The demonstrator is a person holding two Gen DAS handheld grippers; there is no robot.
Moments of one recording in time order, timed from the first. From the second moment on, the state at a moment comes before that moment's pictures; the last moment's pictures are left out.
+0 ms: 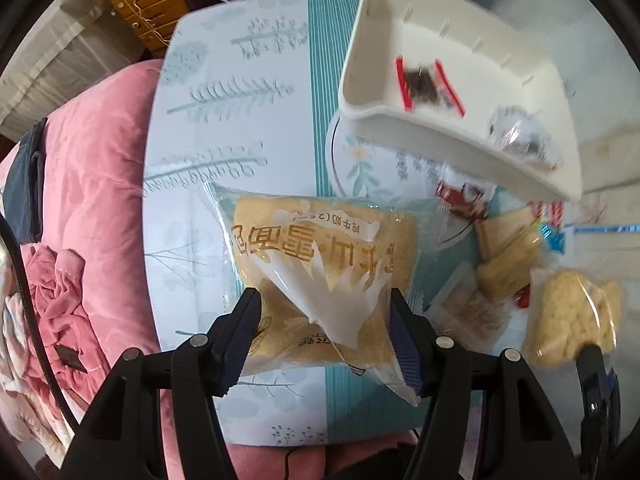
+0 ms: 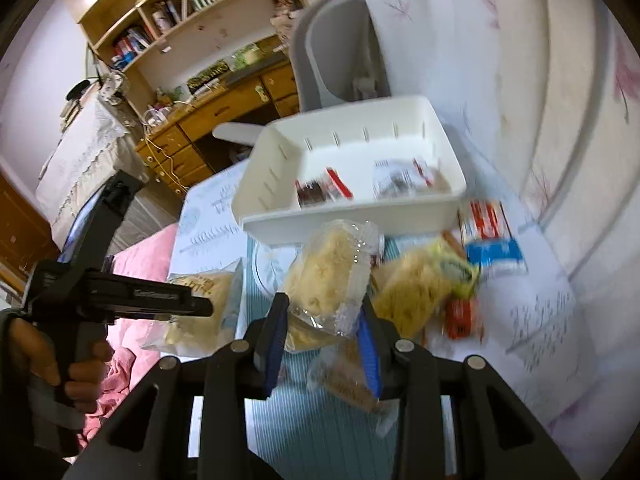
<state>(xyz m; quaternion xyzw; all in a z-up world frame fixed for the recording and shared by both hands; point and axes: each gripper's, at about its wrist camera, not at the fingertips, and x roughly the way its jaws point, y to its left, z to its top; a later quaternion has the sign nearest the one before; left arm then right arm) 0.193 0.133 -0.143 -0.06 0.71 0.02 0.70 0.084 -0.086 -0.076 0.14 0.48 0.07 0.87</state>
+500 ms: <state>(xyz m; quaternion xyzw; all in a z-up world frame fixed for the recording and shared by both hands) 0.248 0.108 -0.068 -0.09 0.67 0.04 0.74 0.168 -0.123 -0.044 0.11 0.41 0.13 0.90</state>
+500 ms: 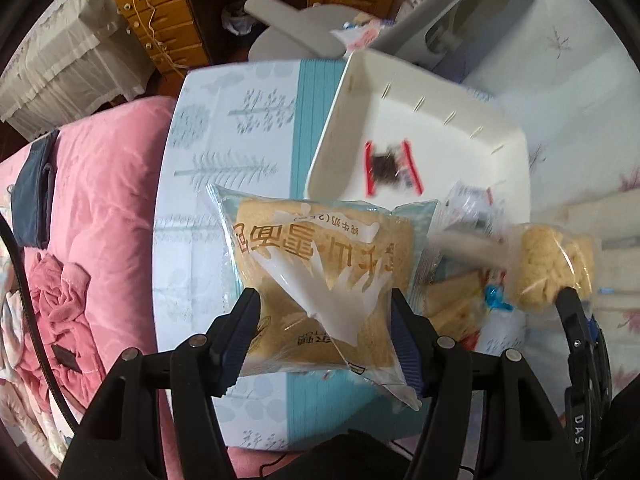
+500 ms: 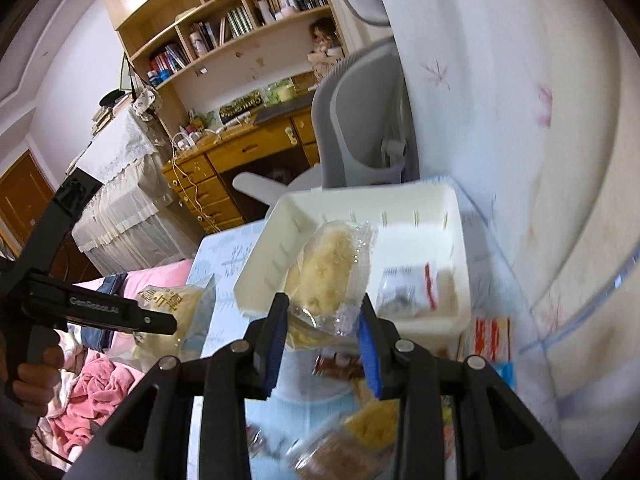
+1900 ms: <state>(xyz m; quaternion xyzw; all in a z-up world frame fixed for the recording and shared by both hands) 0.322 0.036 -0.055 -0.13 0.57 -0.03 0.81 0.256 -0.186 -0.073 0.18 0.44 0.13 0.87</state>
